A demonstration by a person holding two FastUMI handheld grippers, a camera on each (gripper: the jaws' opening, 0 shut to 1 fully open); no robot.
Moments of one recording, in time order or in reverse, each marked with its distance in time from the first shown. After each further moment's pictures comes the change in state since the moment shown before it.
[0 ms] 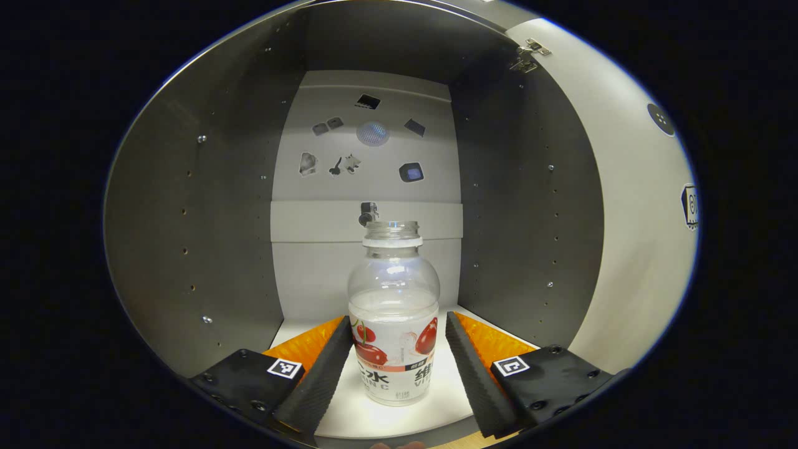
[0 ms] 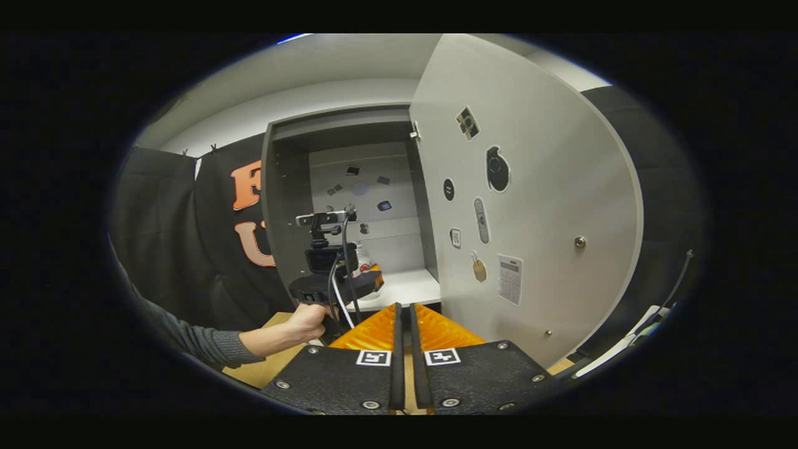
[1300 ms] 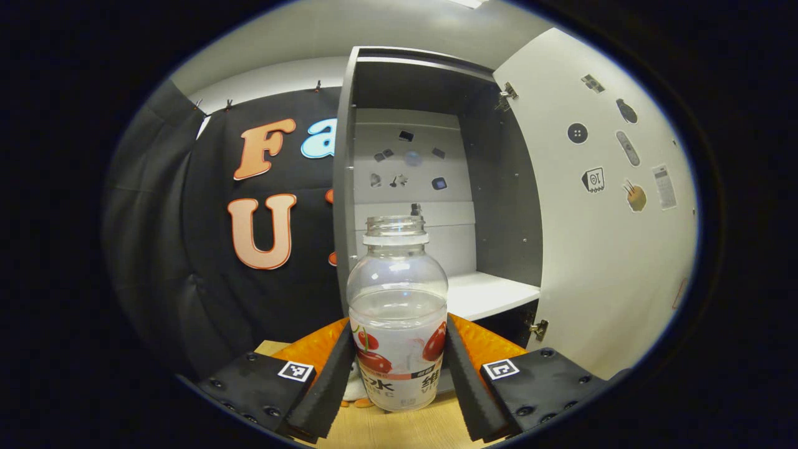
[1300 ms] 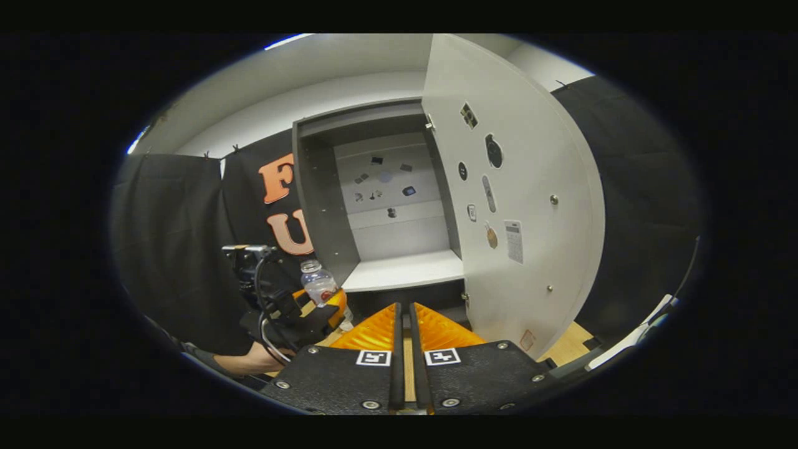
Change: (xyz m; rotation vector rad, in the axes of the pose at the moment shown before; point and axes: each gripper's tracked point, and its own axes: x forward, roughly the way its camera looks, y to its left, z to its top) left arm -0.251 0.069 -0.054 0.037 -0.034 0.119; right arm -0.061 0.019 -0.036 0.037 0.079 0.145
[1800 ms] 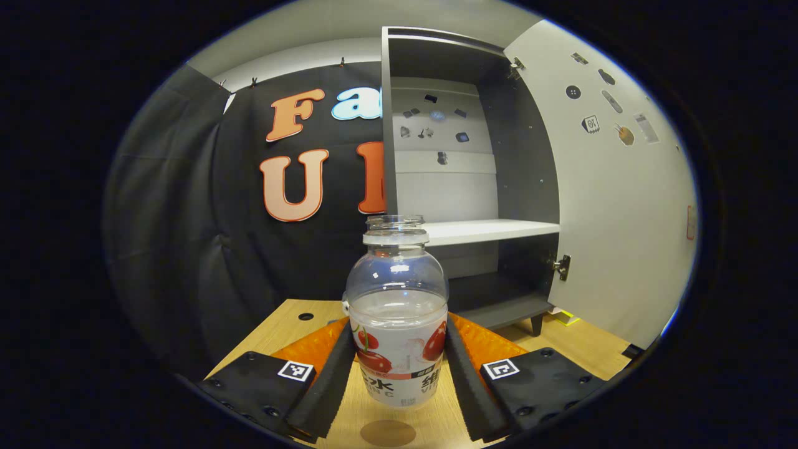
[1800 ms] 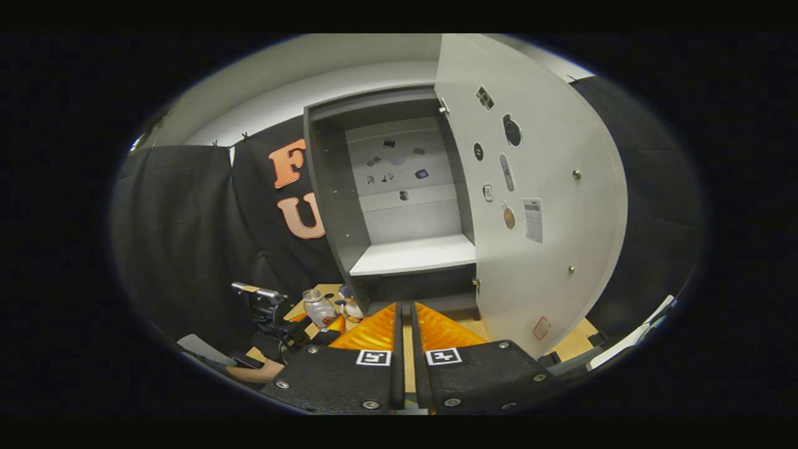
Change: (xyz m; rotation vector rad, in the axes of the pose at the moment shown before) left arm -0.057 0.041 -0.121 0.004 0.152 0.095; right arm 0.005 0.011 -0.029 -0.018 0.091 0.048
